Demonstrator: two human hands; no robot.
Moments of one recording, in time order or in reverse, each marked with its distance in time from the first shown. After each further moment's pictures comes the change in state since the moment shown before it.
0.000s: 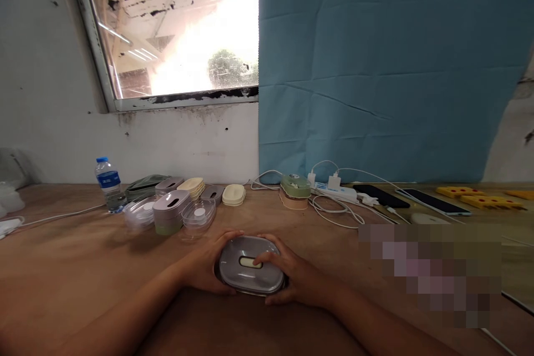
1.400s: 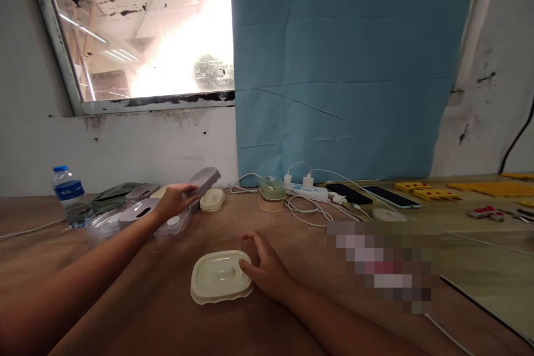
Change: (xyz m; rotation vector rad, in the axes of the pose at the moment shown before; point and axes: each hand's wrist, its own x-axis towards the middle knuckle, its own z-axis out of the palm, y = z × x) left_hand 0.082 -0.050 -0.078 0.473 0.360 -0.299; right_hand 0.006 0.018 0.013 0.238 0.484 0.159
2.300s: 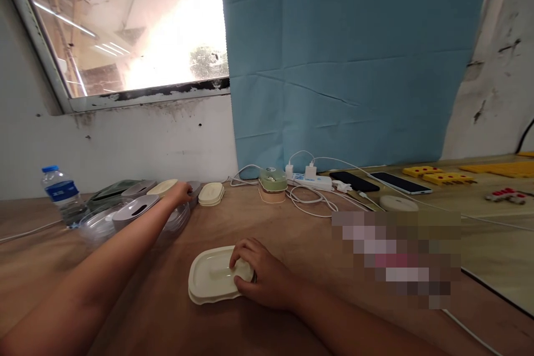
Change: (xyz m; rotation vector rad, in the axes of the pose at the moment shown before) left_hand 0.048 -0.062 0.058 0.330 -0.463 -0.307; right_hand -0.005 -0.017 -0.005 -0.173 -0.283 -0.196
